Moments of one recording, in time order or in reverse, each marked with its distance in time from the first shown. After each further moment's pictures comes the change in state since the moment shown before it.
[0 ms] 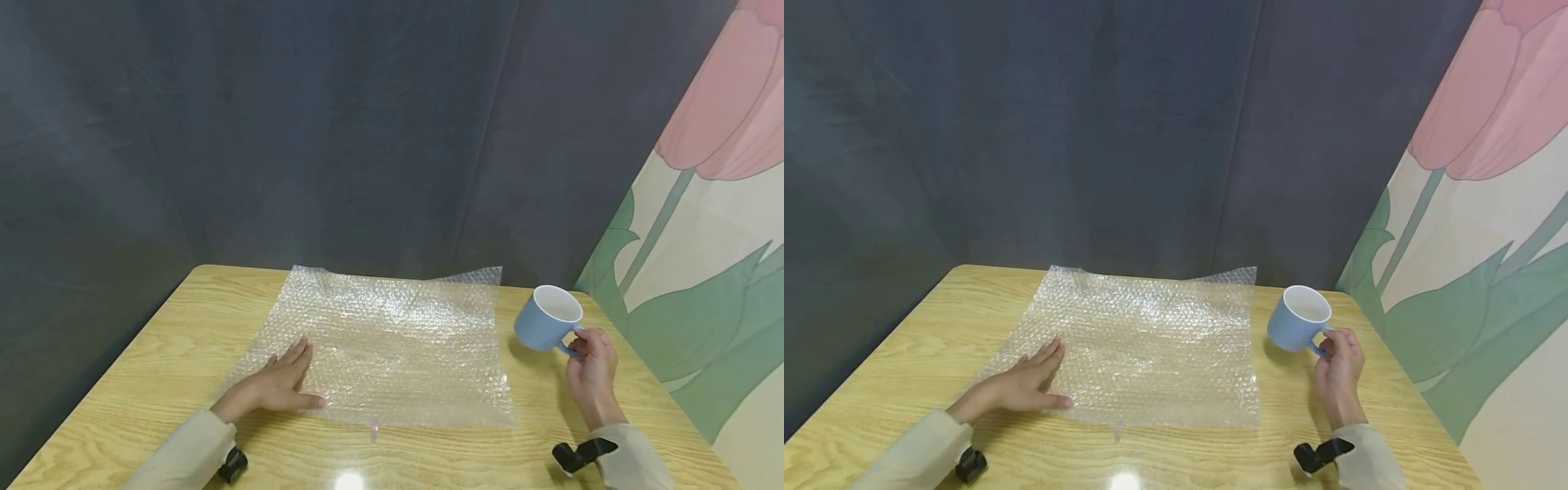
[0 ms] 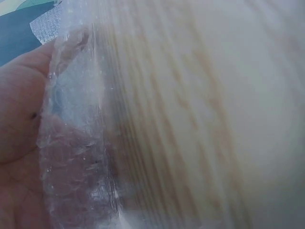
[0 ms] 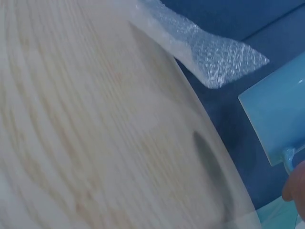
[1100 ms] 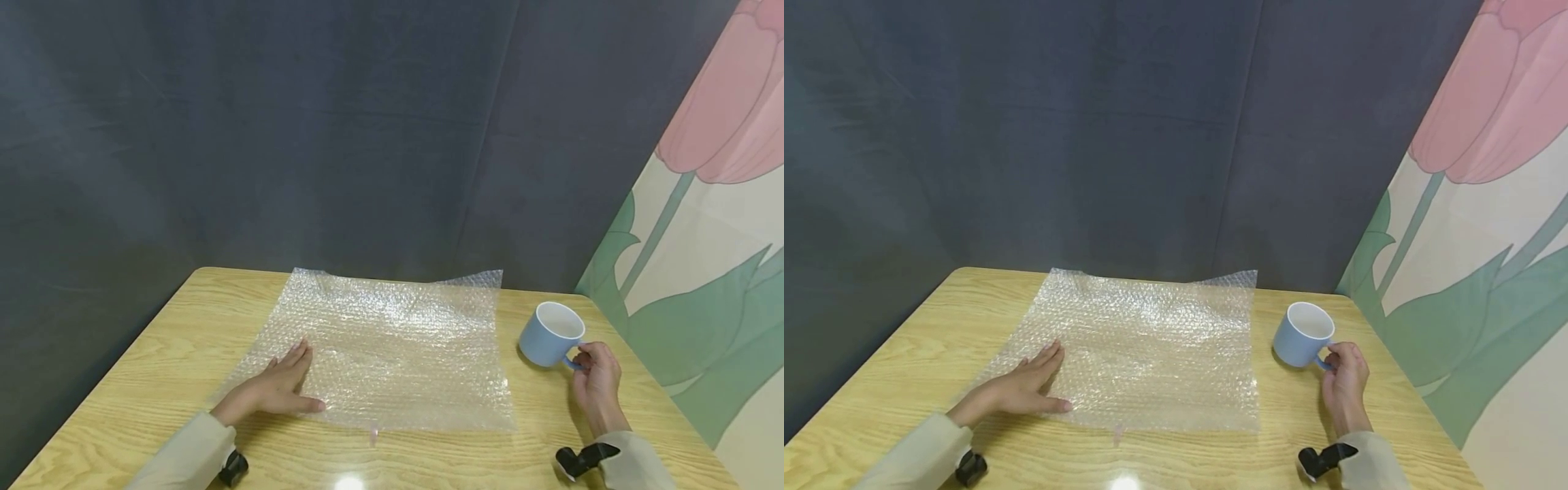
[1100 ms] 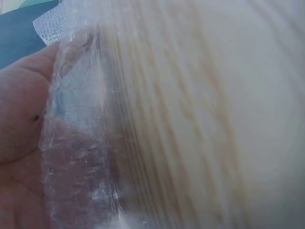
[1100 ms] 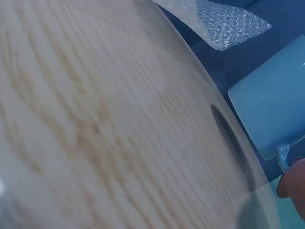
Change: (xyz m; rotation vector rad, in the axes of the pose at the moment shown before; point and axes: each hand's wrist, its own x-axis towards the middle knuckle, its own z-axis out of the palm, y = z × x) left_hand 0.002 -0.003 0.001 -0.020 0.013 0.004; right_hand 0.009 -0.006 -0.028 -0.097 0.047 0.090
